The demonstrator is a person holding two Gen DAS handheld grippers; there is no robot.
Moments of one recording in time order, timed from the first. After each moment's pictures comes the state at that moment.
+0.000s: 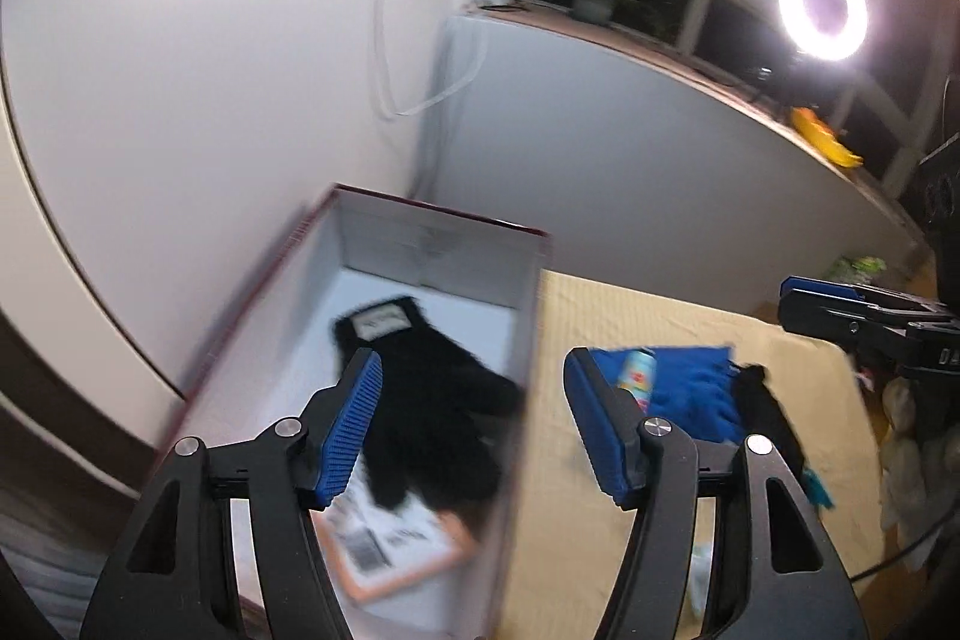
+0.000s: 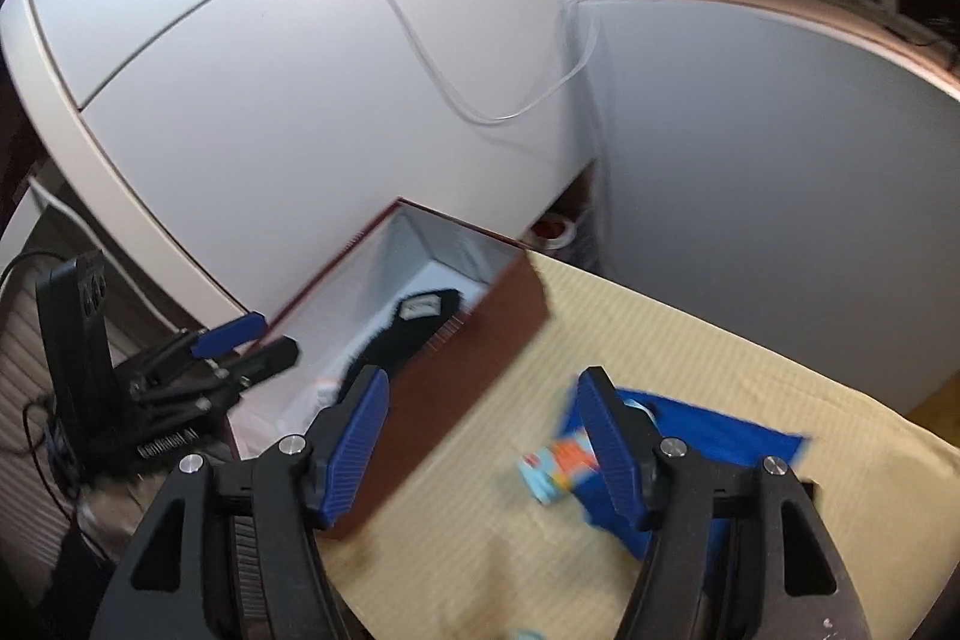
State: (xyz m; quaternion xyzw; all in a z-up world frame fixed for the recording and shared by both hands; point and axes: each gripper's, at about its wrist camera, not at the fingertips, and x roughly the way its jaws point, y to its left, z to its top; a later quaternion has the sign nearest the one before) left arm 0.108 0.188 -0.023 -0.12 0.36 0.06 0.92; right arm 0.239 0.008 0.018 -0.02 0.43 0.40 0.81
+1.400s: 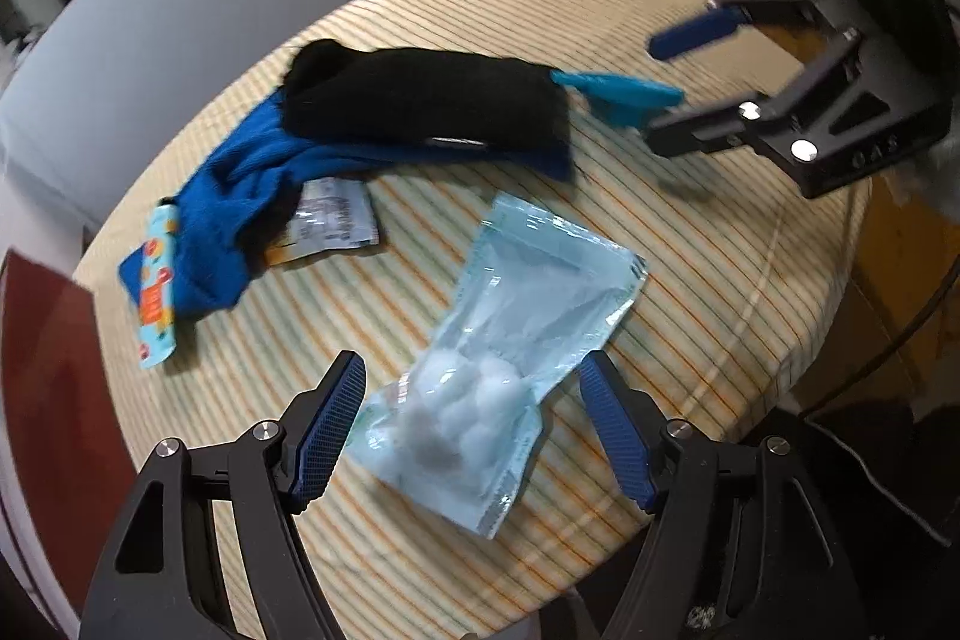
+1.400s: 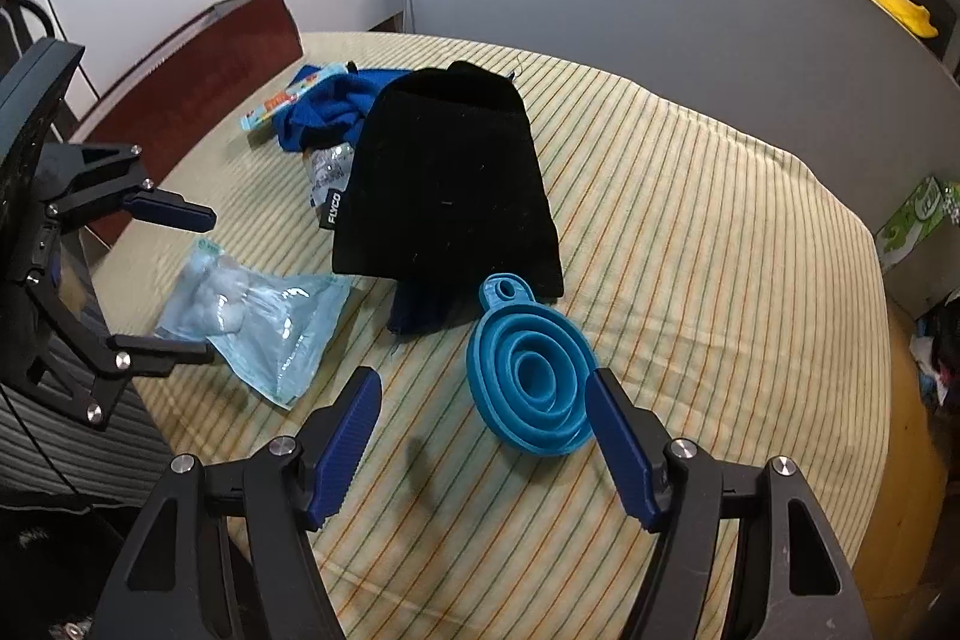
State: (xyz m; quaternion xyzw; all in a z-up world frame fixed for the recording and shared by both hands) left arm 0.105 -0.081 -0.145 0.22 0.51 -0.27 0.79; right arm 0.153 -0.212 -0.123 -0.13 0.50 0.25 0.82
